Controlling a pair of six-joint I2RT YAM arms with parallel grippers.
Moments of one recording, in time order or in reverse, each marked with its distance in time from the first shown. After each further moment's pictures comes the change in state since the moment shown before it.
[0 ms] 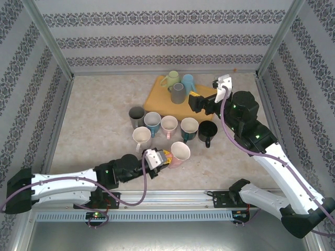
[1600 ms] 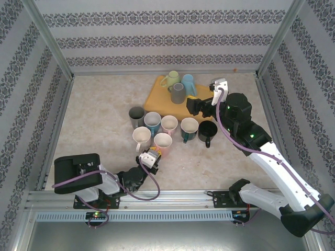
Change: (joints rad) left arm -0.031 0.655 -0.267 0.987 -0.577 -0.144; right arm 0.000 0.018 -0.065 0.008 -0.001 0.062
